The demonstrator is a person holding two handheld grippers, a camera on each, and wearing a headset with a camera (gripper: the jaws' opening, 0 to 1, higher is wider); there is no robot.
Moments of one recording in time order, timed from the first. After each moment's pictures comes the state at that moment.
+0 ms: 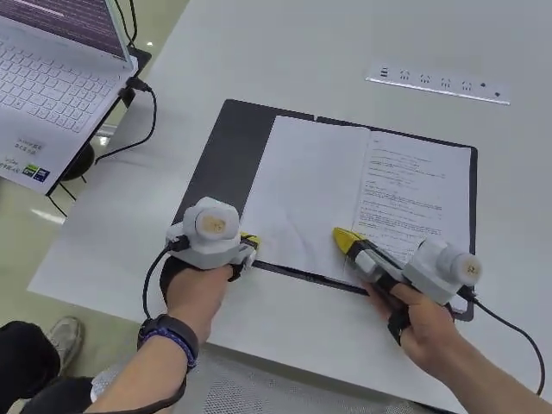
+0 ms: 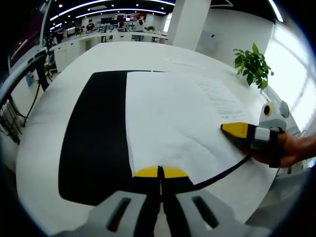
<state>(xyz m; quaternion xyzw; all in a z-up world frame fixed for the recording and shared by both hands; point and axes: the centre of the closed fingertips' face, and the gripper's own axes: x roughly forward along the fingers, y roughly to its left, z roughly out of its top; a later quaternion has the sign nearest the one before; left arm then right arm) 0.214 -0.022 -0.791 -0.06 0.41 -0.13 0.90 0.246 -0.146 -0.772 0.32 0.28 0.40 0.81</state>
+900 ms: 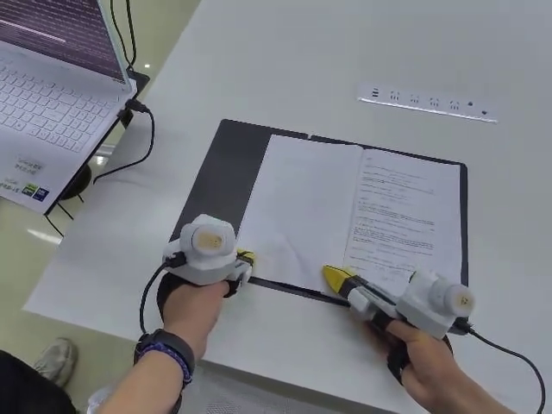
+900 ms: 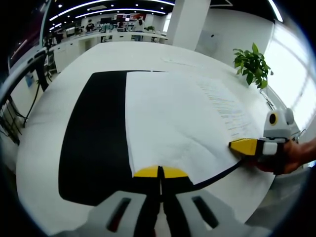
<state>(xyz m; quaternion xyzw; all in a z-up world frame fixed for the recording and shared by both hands) 0.213 -0.022 -0.791 -0.06 0.41 -0.13 0.90 0.206 -0.141 -0.773 0.31 0.31 0.43 0.79</state>
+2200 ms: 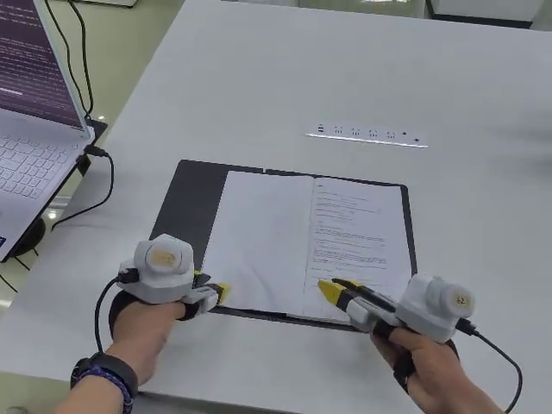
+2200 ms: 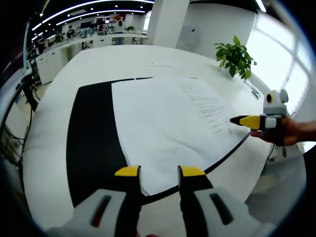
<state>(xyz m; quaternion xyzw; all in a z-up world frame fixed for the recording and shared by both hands) 0.208 -0.023 -0.756 -0.02 0.41 -0.21 0.89 0.215 -0.213 -0.738 0.22 0.31 0.37 0.85</state>
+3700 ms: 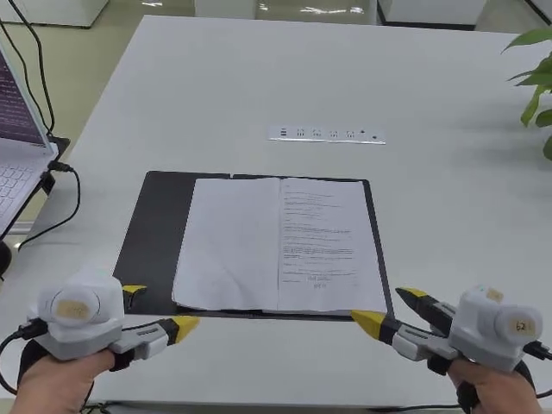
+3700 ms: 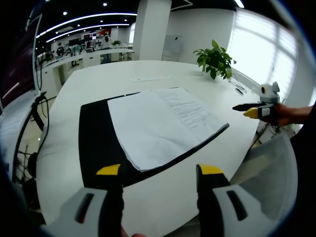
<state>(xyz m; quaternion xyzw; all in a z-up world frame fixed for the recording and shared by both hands) 0.151 -0.019 -0.706 0.01 0.35 -0.26 0.90 0.157 -0.311 -0.703 0.10 0.28 0.32 0.90</state>
